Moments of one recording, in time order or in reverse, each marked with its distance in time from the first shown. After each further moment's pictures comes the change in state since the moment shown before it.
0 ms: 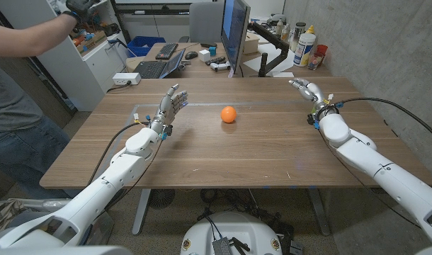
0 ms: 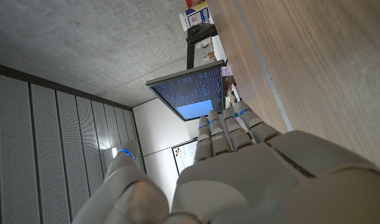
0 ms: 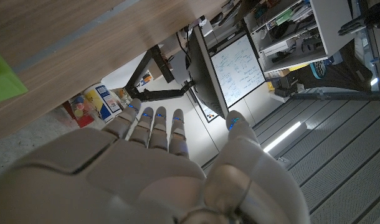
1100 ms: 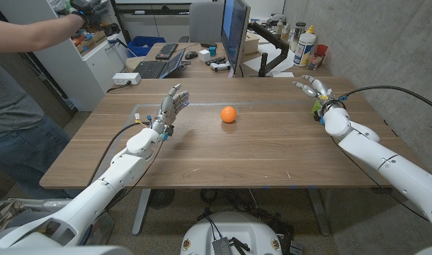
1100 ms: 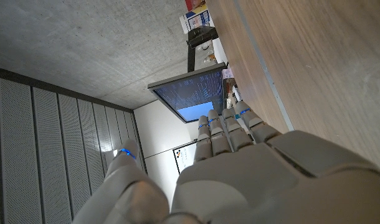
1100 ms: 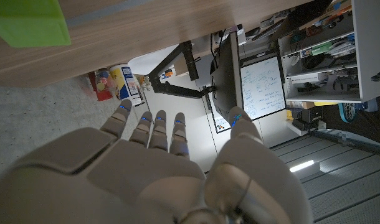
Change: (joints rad) left arm 0.015 0.008 0.003 -0.039 0.011 0.013 0.018; left_hand 0.004 0.004 -0.008 0.000 0.008 0.011 0.000 0.000 0.000 0.009 -0.009 0.000 0.000 0.000 0.000 0.000 0.000 0.005 0.005 -0.011 0.000; right arm 0.042 -0.053 -0.042 -0.063 -0.146 -0.245 -0.043; right_hand 0.042 -0.024 0.000 -0.008 0.008 -0.040 -0.043 -0.007 0.000 -0.045 -0.023 -0.012 0.005 -0.060 0.058 0.000 0.002 -0.035 0.125 -0.008 0.005
